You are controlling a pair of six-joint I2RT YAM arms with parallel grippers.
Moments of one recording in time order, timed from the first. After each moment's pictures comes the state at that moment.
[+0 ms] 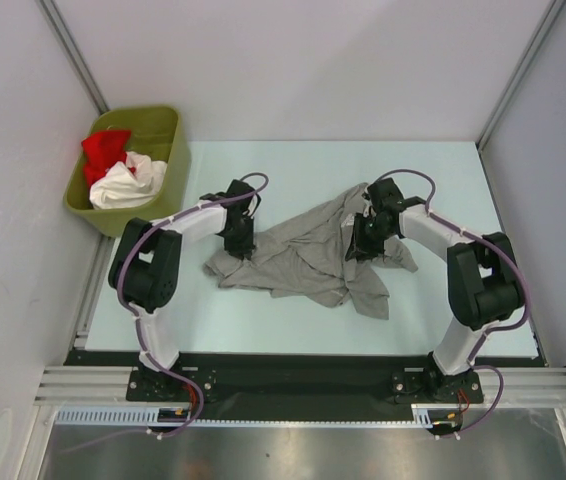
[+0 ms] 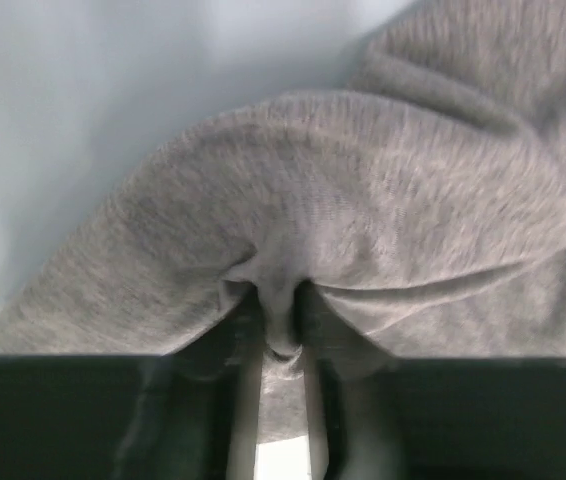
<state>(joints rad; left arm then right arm) -0.40 1.89 1.27 -0.65 0.02 -0.39 0.32 1.74 1.17 -0.59 -0.31 0.46</state>
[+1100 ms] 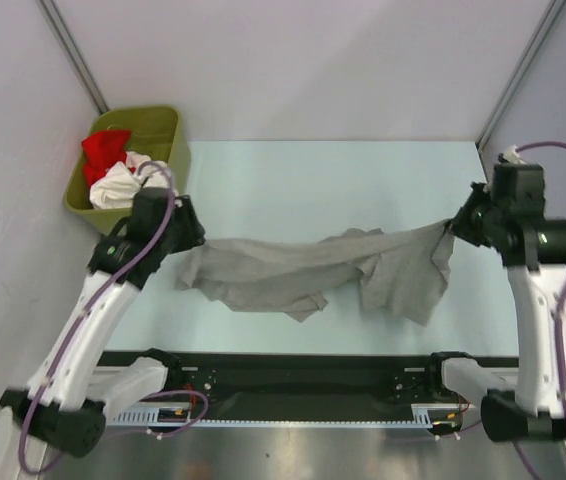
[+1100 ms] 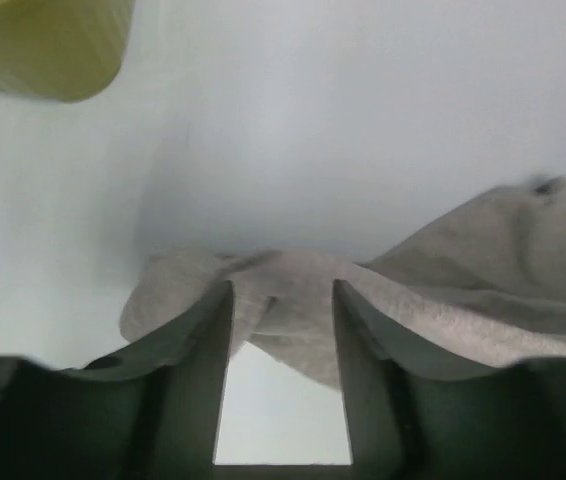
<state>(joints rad) -0.34 0.93 1.14 -0.82 -0.22 -0.46 0.02 1.02 1.55 -1.21 0.03 0.45</state>
